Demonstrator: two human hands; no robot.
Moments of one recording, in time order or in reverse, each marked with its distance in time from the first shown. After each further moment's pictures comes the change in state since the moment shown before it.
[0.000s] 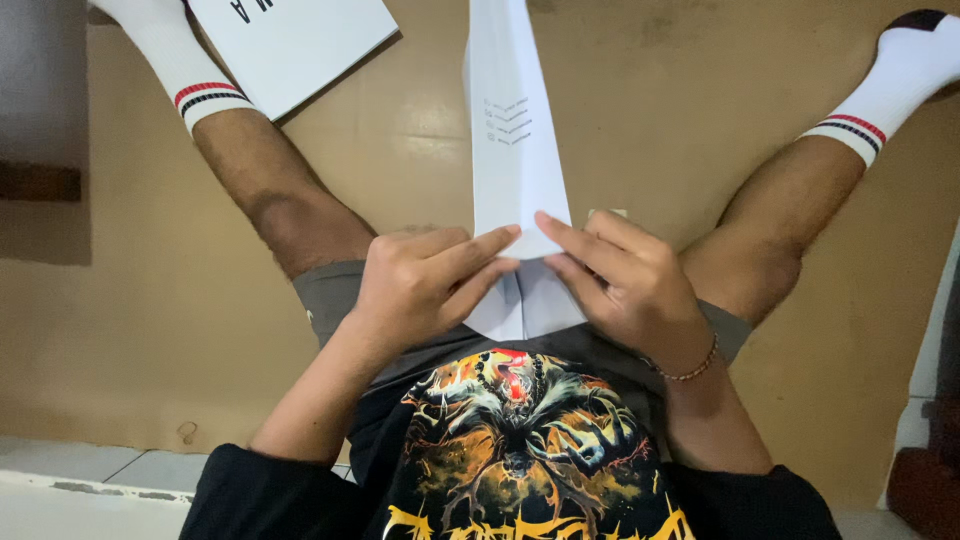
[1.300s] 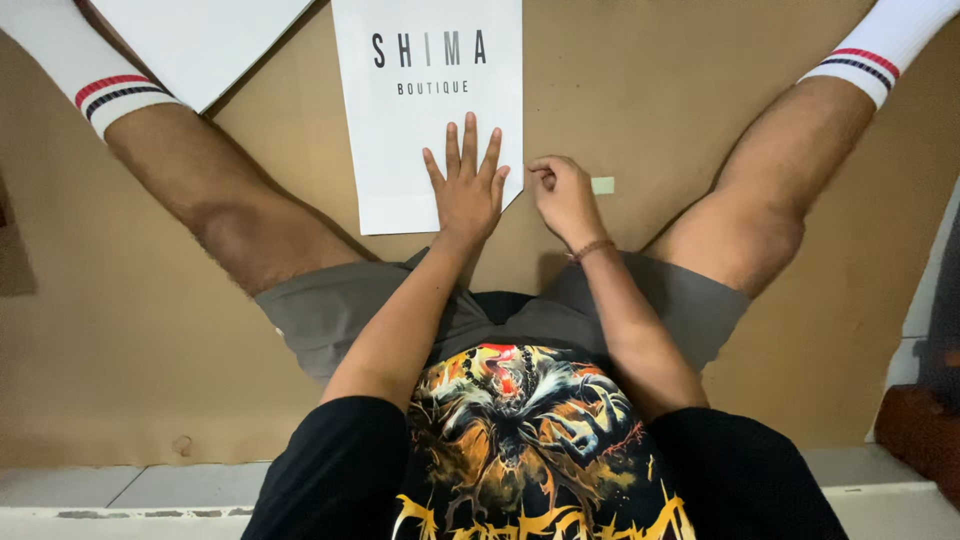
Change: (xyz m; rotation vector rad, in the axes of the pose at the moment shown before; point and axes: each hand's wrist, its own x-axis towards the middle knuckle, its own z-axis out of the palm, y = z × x) left_hand -0.062 -0.164 0.251 0.427 -0.631 -0.636; right_hand -0.084 0.223 0.151 0.095 0.026 0.849
